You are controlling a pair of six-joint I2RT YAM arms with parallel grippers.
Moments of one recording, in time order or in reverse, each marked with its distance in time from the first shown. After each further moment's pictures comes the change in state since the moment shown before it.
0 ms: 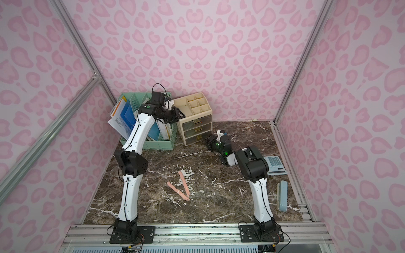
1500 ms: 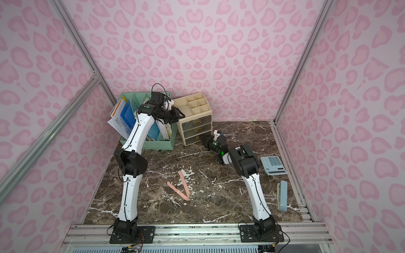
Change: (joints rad) left arm 0.006 0.001 -0.005 0.000 0.007 0.007; right arm 0.015 0.209 0.208 0.058 -0.001 0.100
